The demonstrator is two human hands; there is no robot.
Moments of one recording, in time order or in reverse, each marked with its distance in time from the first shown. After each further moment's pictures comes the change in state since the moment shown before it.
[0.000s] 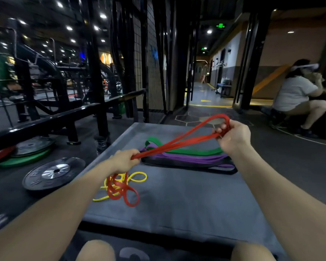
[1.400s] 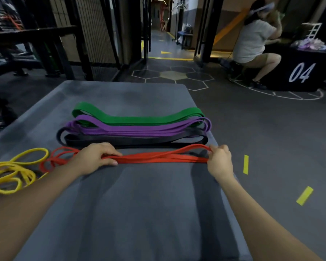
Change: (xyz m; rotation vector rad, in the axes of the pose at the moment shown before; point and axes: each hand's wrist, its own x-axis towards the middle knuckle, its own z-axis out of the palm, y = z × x) left_hand 0.173 -0.019 0.160 -0.047 -0.180 0.477; right_hand 0.097 0.077 -0.227 -1.801 0.307 -0.178
